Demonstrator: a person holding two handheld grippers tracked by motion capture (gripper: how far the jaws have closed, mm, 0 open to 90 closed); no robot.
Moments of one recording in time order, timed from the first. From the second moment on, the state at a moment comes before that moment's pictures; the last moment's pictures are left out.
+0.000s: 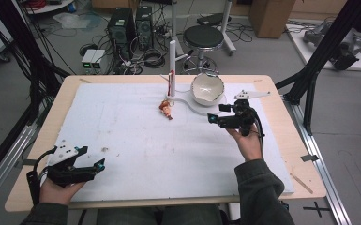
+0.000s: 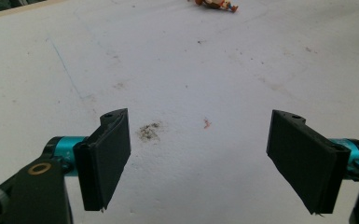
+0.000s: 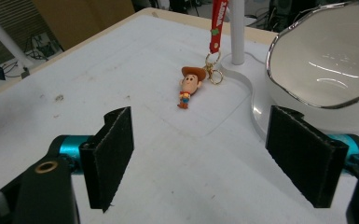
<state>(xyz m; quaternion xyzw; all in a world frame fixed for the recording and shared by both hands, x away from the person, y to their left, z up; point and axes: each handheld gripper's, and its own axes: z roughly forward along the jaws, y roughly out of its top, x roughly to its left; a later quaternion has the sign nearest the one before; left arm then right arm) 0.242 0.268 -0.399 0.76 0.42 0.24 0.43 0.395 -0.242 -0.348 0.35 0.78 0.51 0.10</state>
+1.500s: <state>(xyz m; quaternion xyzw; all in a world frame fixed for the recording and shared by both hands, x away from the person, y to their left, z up) 0.241 0.267 -0.400 0.76 0.42 0.24 0.44 0.341 -0.279 -0.386 0.38 0.78 0.49 0.13</state>
